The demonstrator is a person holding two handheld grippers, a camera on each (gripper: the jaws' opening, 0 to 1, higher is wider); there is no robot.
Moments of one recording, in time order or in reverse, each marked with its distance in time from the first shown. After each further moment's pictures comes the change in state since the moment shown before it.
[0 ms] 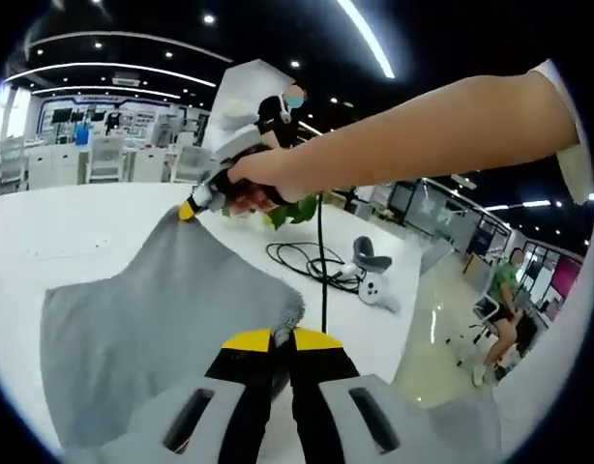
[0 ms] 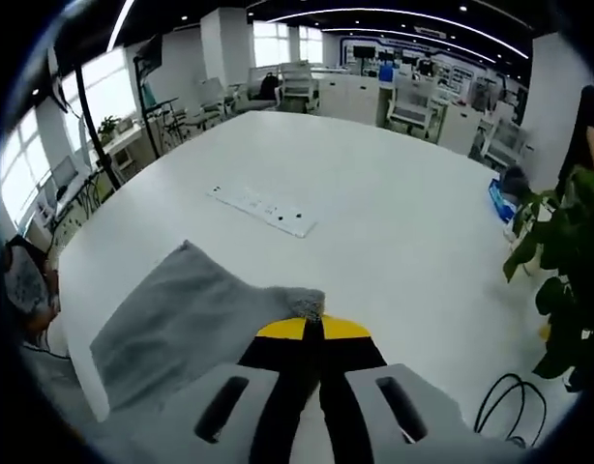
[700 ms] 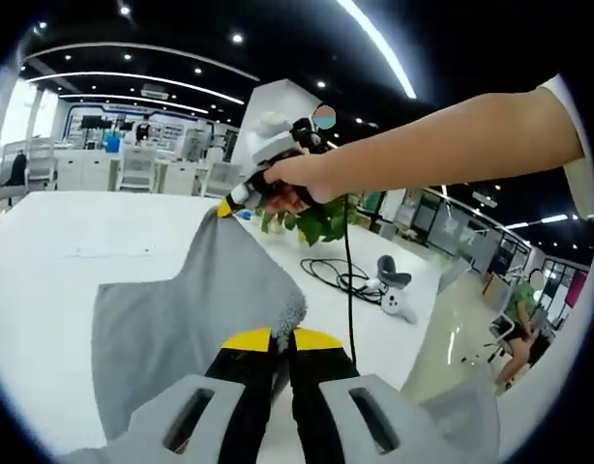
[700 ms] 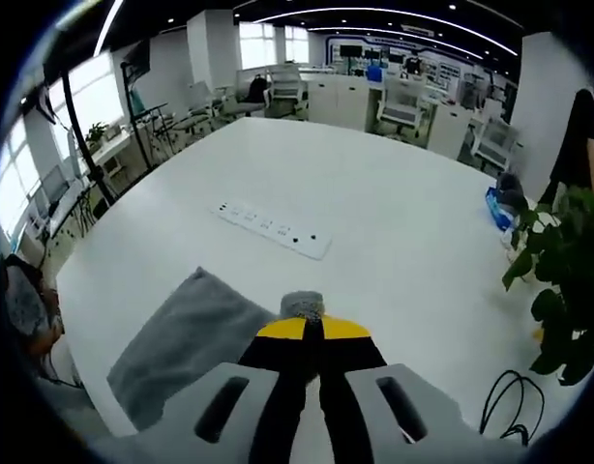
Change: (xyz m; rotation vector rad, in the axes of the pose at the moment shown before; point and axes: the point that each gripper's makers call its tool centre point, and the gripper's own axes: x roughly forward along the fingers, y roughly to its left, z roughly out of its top) left arm -0.074 0.045 -0.002 -0.045 -0.075 0.114; right arm 0.004 0.046 0.039 0.011 0.012 -0.047
